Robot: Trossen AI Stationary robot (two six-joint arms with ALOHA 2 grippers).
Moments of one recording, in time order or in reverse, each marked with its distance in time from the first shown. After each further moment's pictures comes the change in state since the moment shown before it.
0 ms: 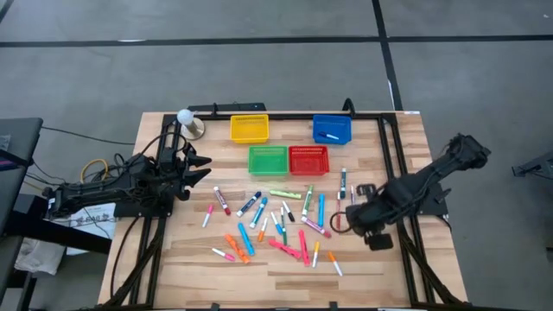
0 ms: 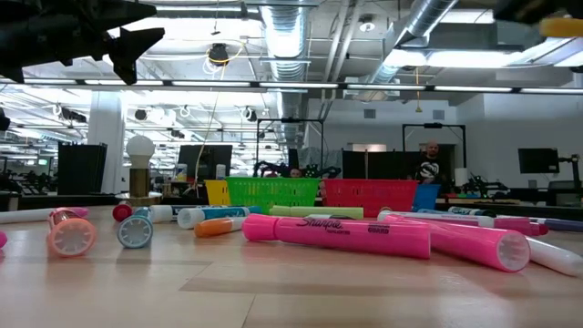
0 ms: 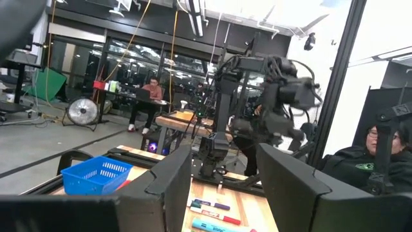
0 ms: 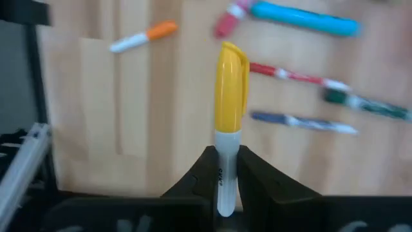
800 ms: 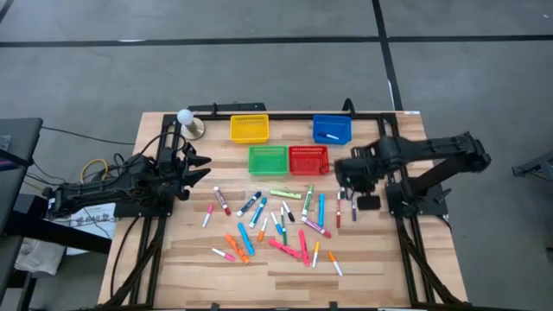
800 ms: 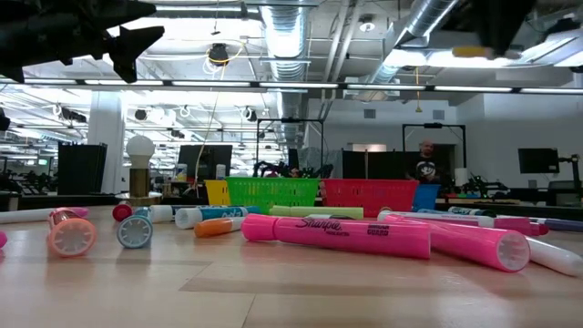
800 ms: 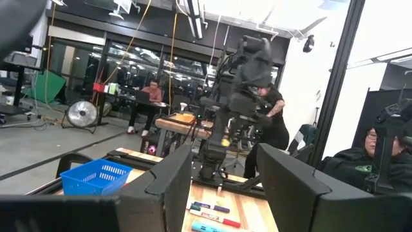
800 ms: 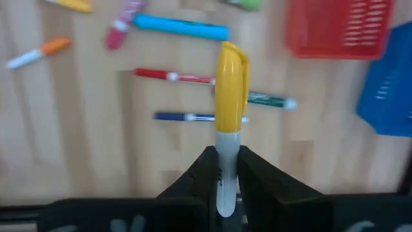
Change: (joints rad) left arm 0.000 0.000 0.000 0.011 0.000 0.000; right arm -0.421 0.000 0.117 -0.146 0.098 -0.366
